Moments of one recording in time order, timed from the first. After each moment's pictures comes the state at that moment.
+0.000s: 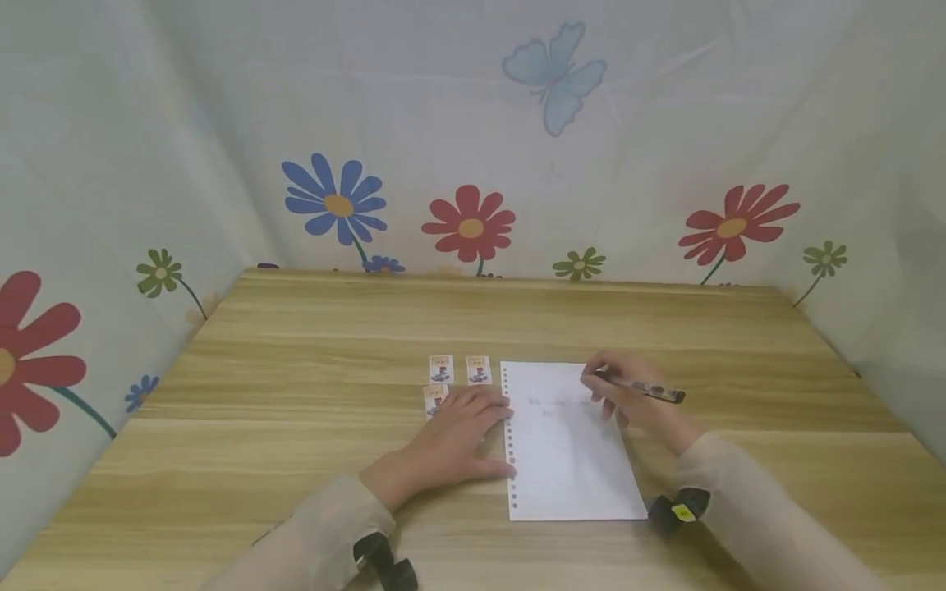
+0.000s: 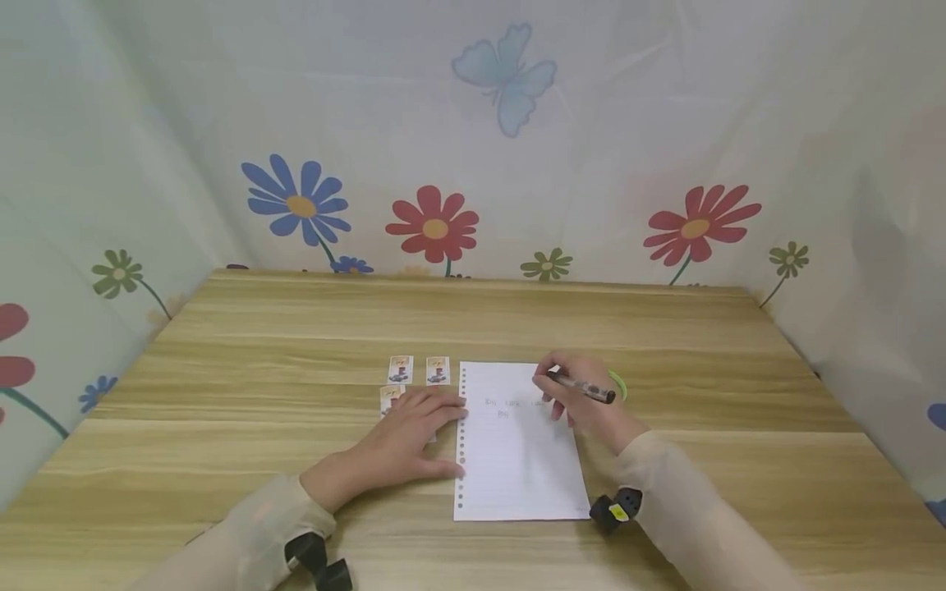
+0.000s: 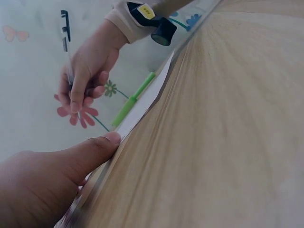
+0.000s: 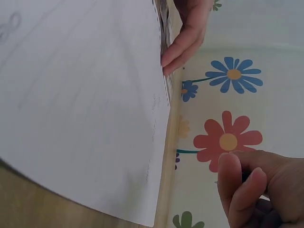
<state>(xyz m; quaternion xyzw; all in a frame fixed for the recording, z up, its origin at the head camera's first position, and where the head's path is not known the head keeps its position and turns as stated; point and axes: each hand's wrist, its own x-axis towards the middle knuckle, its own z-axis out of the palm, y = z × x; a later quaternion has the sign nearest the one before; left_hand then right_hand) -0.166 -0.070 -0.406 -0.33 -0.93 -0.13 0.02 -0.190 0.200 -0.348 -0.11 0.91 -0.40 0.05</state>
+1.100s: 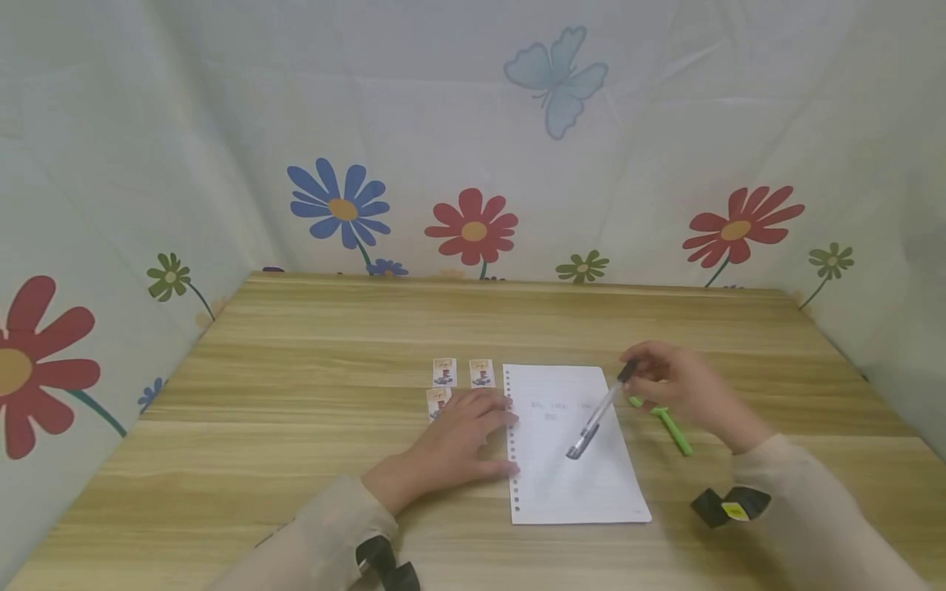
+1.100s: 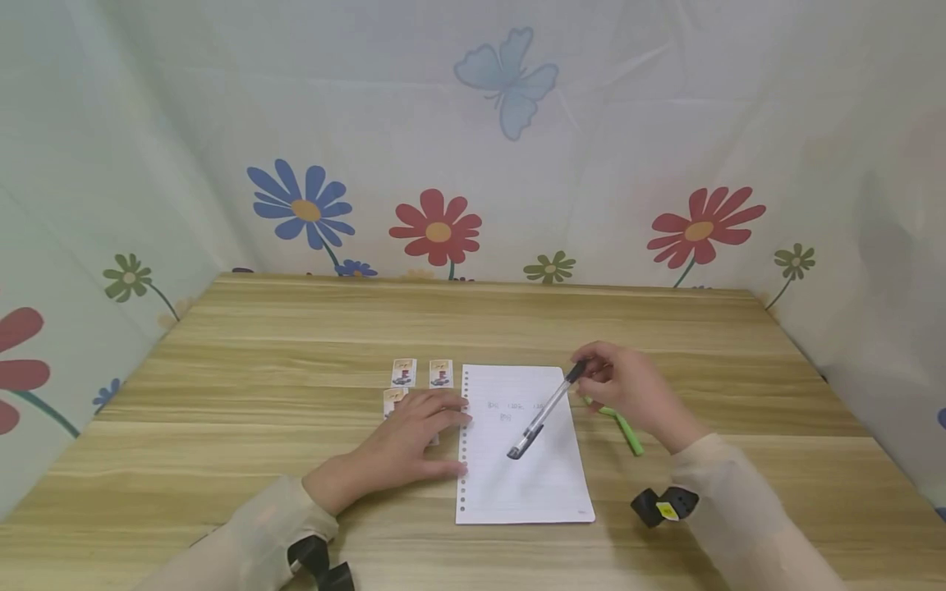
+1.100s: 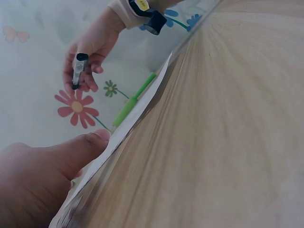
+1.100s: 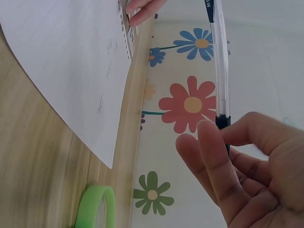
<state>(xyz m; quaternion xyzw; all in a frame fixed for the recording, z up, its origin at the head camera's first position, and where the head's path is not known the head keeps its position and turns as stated) -0.164 -0.071 -0.404 -0.34 -0.93 -0.16 0.04 -0.188 0.243 -0.325 -0.19 0.90 -0.39 0.04</state>
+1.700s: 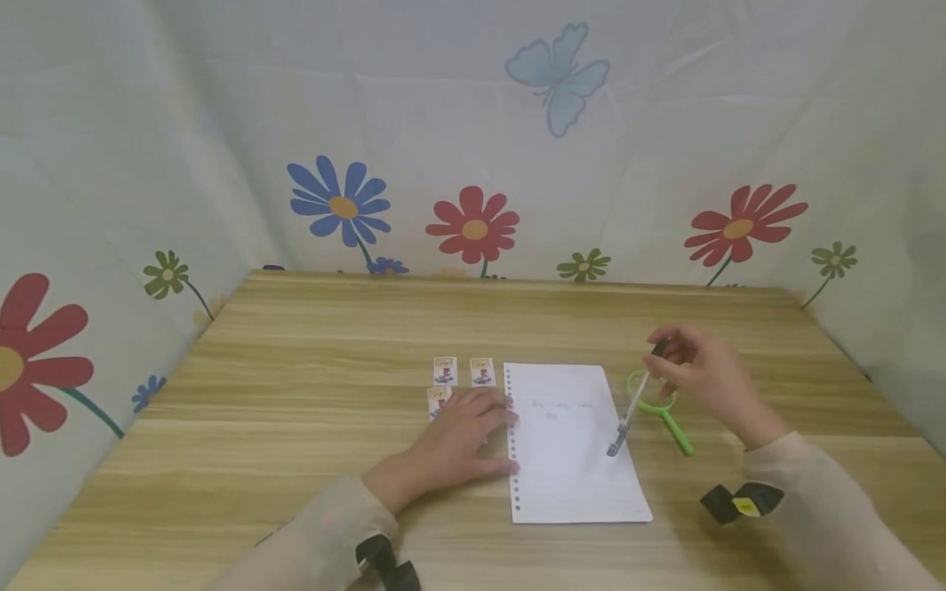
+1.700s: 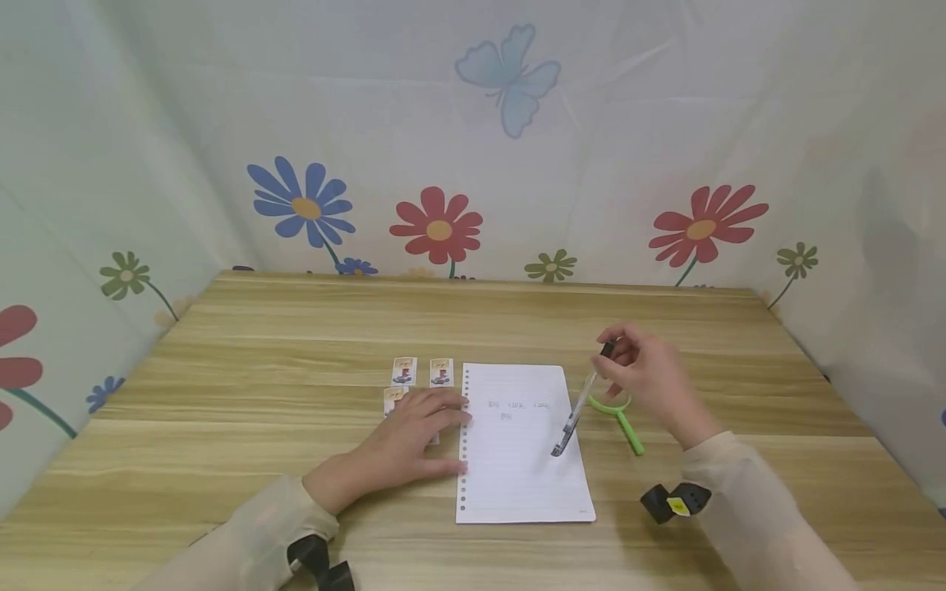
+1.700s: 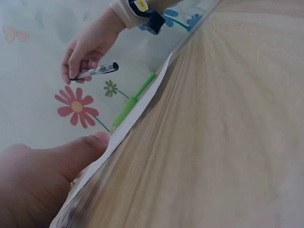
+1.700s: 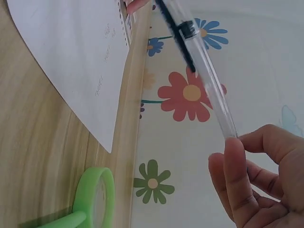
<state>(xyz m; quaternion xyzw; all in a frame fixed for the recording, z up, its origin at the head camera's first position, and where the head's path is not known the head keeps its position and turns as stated) -0.167 -0.073 -0.408 -0.35 -0.92 -0.15 0.05 -0.190 0.256 -0.319 -0.12 0.92 -0.37 -0.04</state>
